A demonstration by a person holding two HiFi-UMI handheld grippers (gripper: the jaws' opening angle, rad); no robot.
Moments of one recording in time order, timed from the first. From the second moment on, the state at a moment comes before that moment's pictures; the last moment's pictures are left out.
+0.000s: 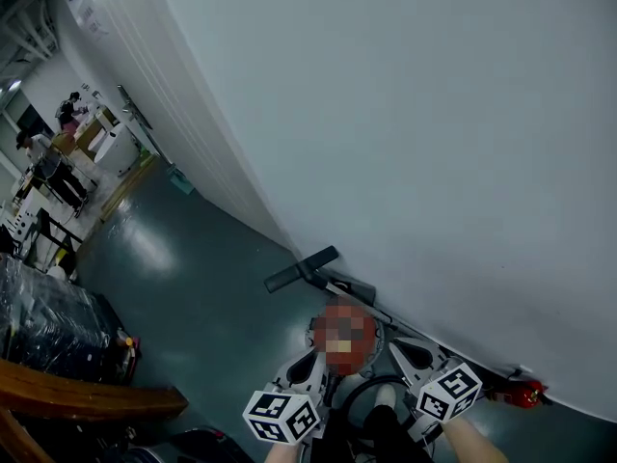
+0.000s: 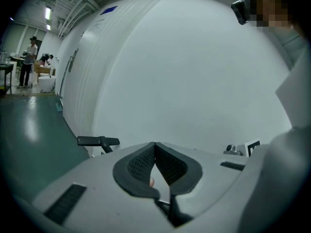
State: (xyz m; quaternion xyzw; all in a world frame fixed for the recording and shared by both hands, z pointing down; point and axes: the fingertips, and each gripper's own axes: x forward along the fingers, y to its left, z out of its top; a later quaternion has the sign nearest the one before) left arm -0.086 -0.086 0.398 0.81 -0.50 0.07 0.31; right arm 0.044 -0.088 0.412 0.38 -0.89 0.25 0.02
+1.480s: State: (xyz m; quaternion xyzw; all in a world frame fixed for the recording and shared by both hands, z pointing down) left arm -0.137 -0.216 0.625 0.78 -0.51 0.08 0.37; right arm -0.059 -0.221 0.673 0.35 -0.90 0.14 0.21
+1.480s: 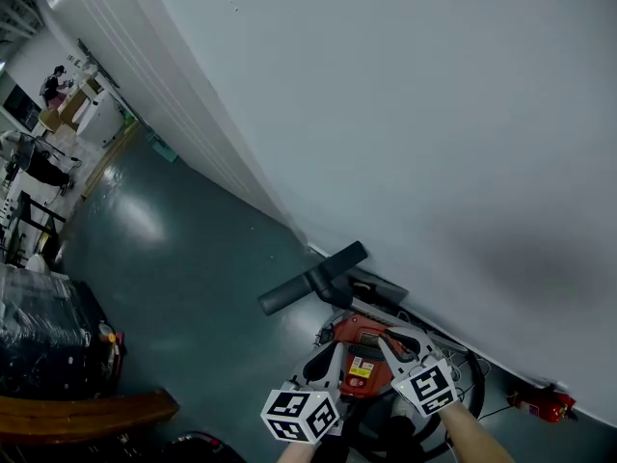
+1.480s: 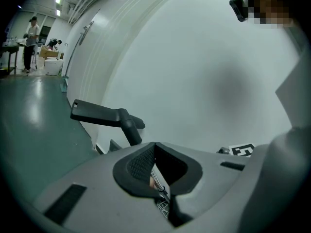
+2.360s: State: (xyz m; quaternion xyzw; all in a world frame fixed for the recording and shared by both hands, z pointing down) left arm -0.167 -0.219 0.657 0.75 -0.52 0.07 0.39; right arm -0.096 -0.280 0.777 0.33 -0.88 0.06 0.34
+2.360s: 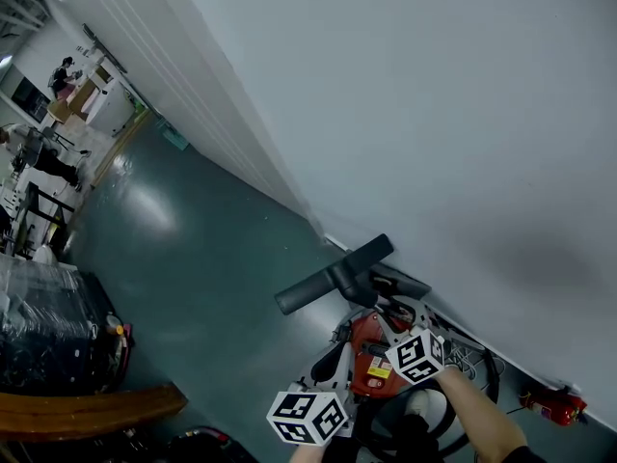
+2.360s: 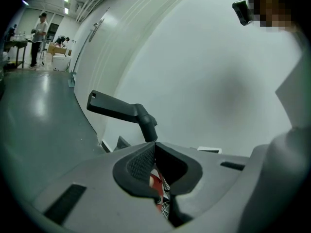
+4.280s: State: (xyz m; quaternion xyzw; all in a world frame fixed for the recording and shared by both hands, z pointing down) left arm -0.100 -0.240 0.609 0.77 -0.48 -0.07 0.42; right arm -0.066 -0.192 0.679 0.30 -0.91 0.03 0.28
